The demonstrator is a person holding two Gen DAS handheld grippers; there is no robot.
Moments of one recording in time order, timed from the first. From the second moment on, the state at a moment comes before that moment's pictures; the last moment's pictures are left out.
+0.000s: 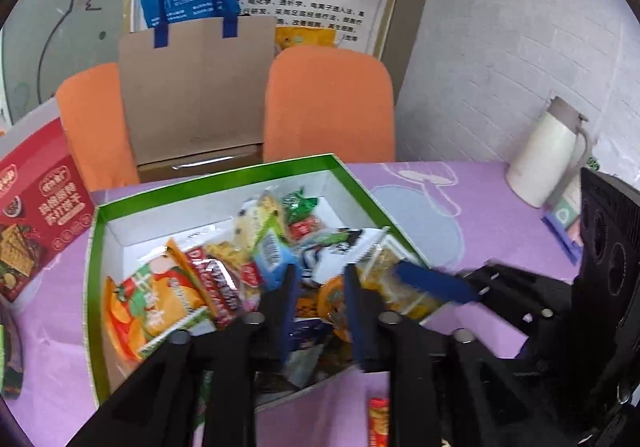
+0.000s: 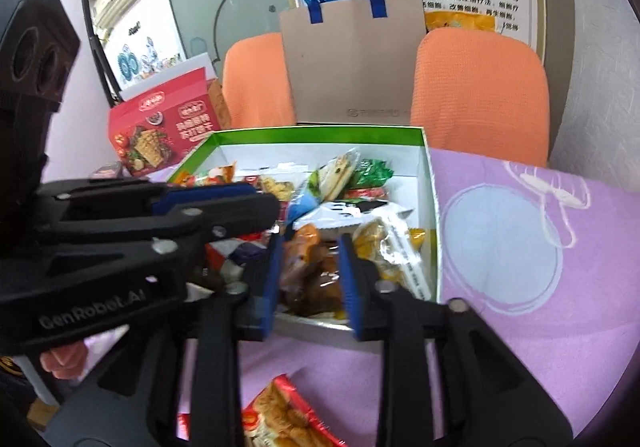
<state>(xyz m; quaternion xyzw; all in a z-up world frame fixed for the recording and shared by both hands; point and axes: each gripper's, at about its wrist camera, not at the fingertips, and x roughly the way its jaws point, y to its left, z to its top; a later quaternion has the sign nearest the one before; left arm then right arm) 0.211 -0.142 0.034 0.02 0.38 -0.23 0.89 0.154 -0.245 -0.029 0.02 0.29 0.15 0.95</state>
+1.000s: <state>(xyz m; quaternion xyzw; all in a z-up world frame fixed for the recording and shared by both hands) 0.090 -0.101 0.007 0.00 0.38 -0.19 0.91 0.025 -0.282 -0.074 0.14 0.34 0.09 0.93</state>
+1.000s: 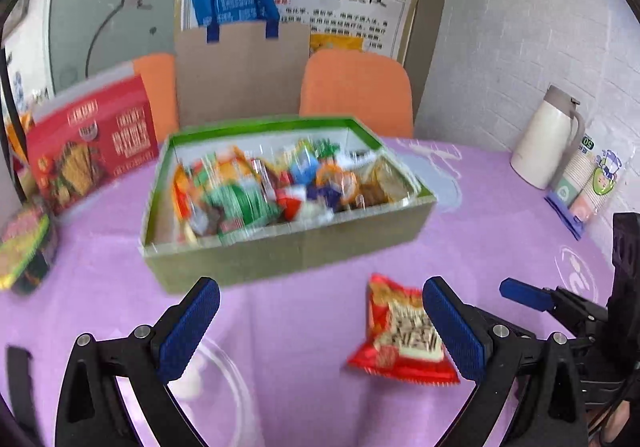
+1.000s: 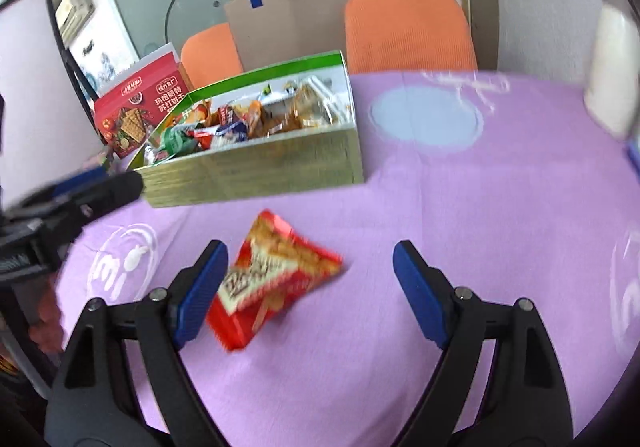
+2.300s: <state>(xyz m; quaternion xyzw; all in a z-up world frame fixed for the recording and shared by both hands) 0.123 -0.132 -0.059 -0.09 0.49 -0.31 0.81 0.046 -0.238 -0.111 0.12 0.37 0.14 0.91</state>
